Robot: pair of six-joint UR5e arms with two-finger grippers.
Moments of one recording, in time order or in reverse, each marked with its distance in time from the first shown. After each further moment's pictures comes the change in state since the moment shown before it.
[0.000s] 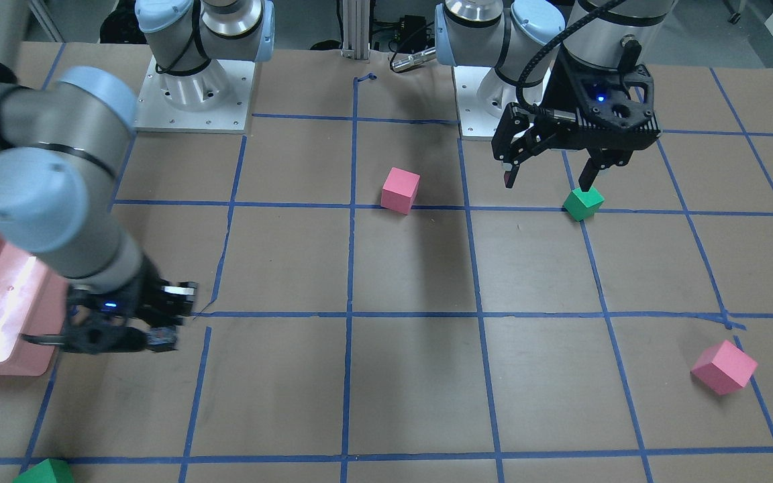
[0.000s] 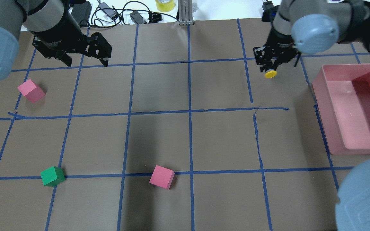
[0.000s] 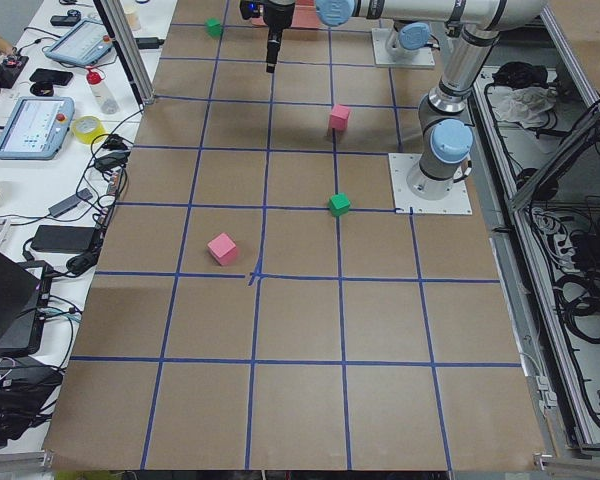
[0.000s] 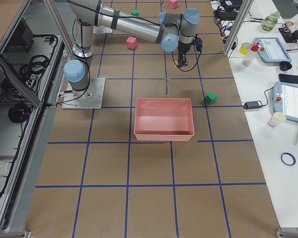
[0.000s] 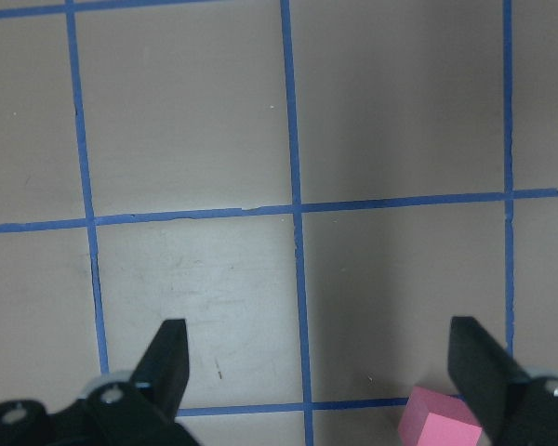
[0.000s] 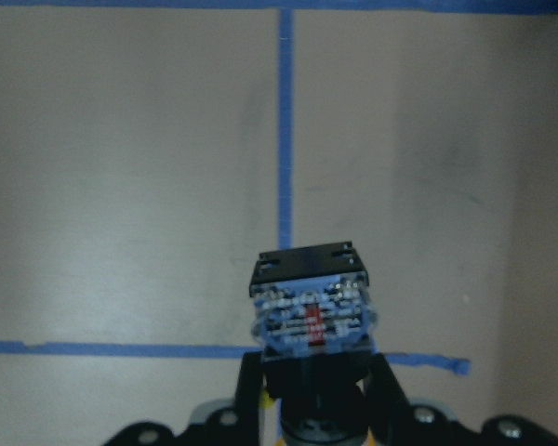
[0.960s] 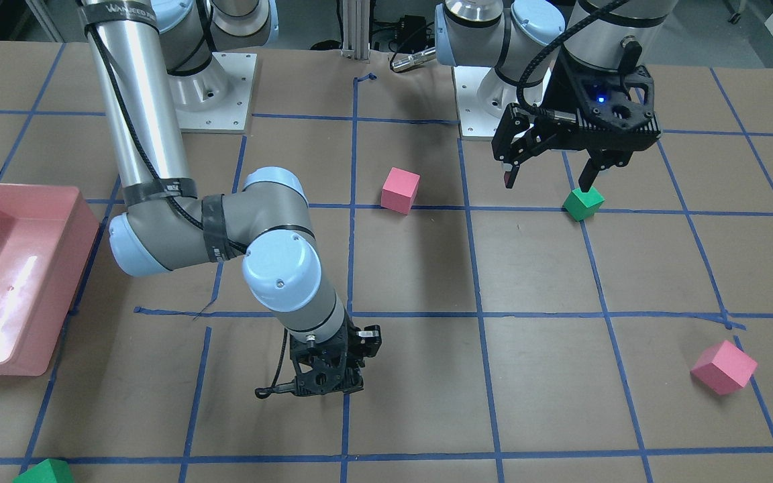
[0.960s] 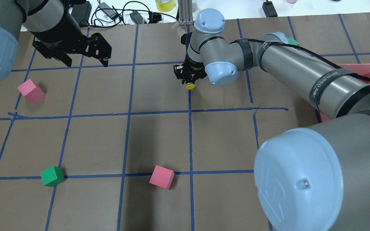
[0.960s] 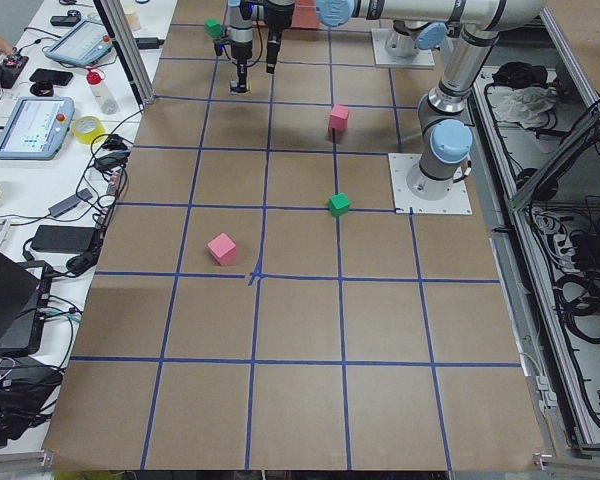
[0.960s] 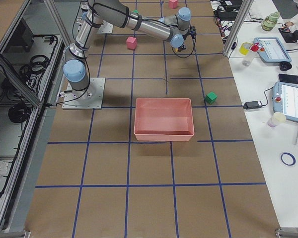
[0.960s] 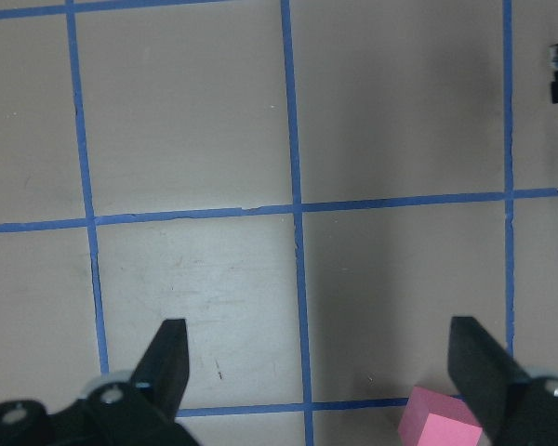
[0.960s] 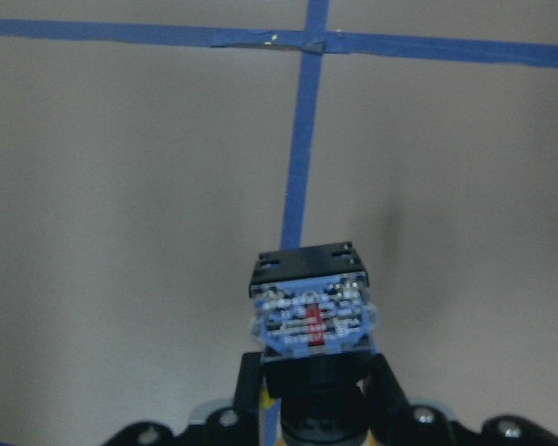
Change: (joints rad) left arm 0.002 -0.001 -0.003 0.003 -0.003 0.003; right arm 0.261 0.274 -0.099 -0.300 0.207 0.233
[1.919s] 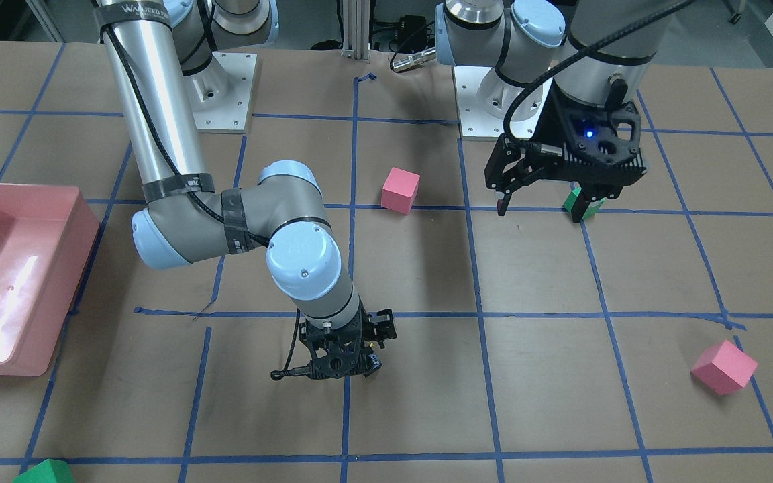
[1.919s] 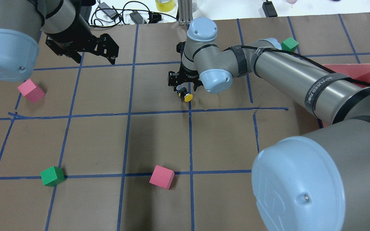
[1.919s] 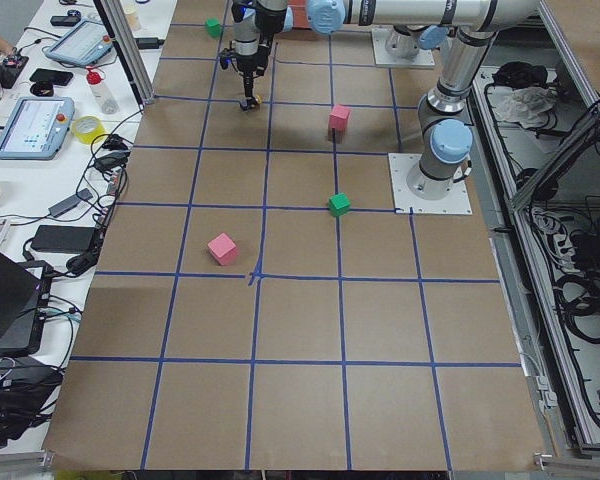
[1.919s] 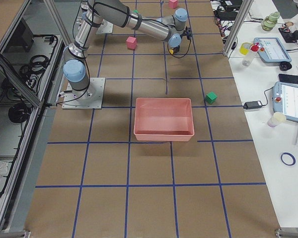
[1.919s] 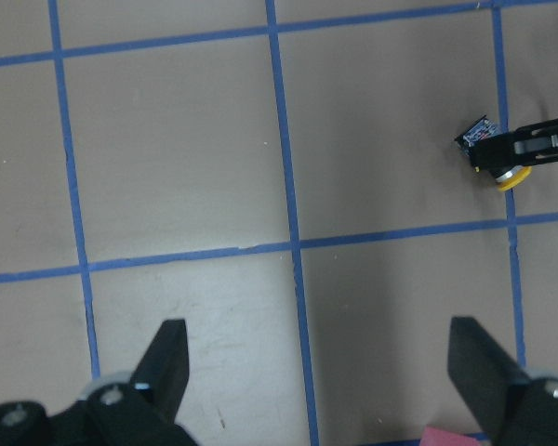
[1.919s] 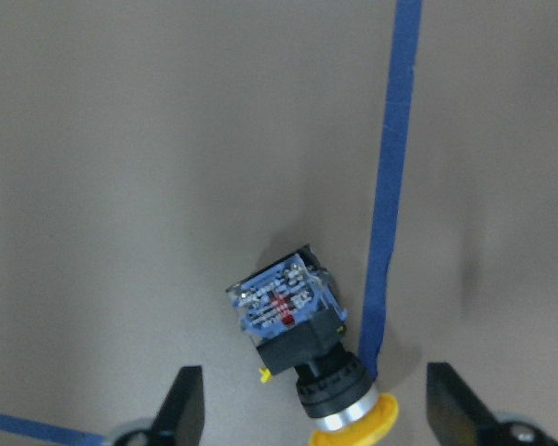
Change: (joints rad) left arm -0.014 -0.048 -0.045 0.109 -0.008 0.007; right arm 0.024 -0.040 0.051 0.014 -0.027 0.037
